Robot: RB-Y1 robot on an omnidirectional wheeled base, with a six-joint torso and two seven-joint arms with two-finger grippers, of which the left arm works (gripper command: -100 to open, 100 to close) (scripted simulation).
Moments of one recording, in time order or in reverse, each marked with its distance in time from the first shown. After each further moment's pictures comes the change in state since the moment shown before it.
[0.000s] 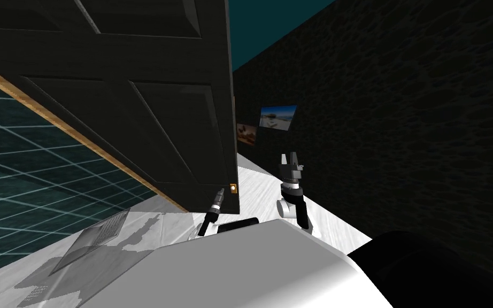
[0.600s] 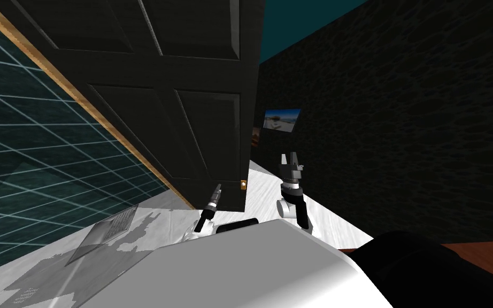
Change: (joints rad) arm -0.083 0.052 0.017 0.102 0.020 -0.030 0.009
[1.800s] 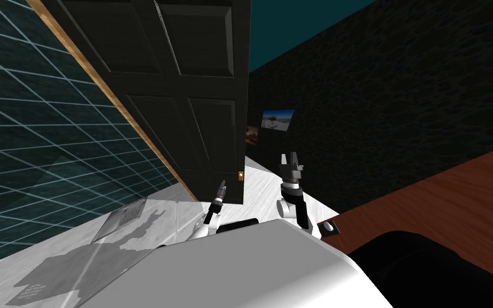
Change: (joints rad) arm -0.154 -0.099 0.030 0.207 0.035 -0.073 0.016
